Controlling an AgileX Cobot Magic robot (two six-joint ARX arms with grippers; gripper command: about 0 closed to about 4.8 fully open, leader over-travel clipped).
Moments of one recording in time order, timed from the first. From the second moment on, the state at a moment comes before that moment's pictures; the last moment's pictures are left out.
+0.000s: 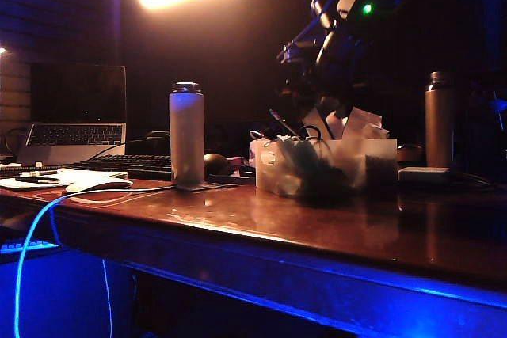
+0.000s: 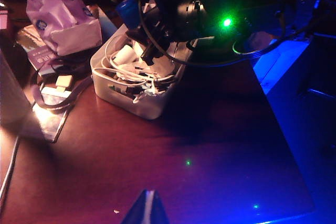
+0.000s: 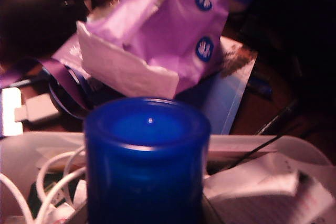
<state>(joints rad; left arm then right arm) -0.27 1.37 1.56 -0.75 0.52 0.16 0.32 2.23 2.00 -0.33 0.05 -0.11</state>
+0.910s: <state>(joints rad) -0.27 1.37 1.56 -0.75 0.57 0.16 0.33 2.00 2.00 -0.58 0.13 -0.14</state>
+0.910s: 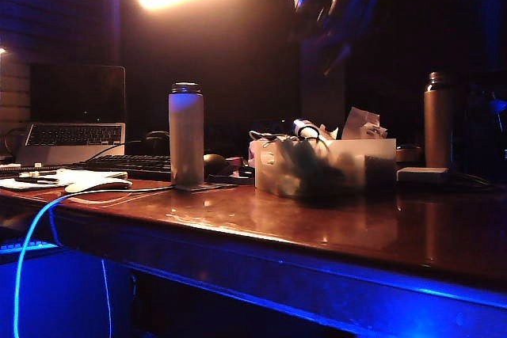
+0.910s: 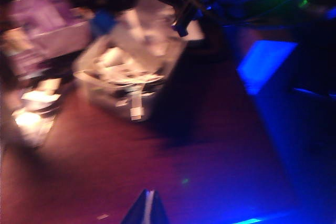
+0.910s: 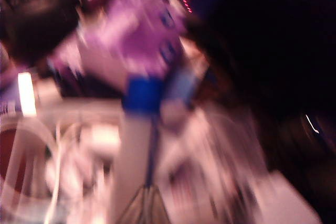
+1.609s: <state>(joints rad) -0.27 1.22 1.56 -0.84 0.60 0.25 0.36 1.61 2.00 -0.78 0.09 -0.10</state>
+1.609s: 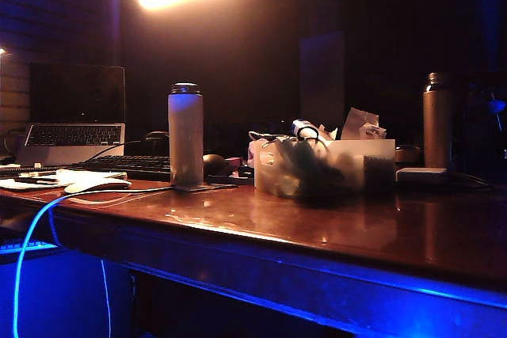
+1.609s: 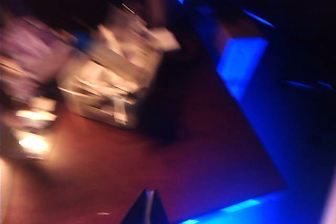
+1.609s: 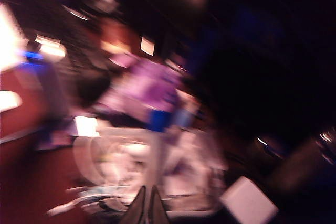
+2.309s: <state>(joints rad) -0.27 0.44 1.36 -1.02 0.11 0.10 0.59 1.44 1.95 -0.72 0.08 -0.11</state>
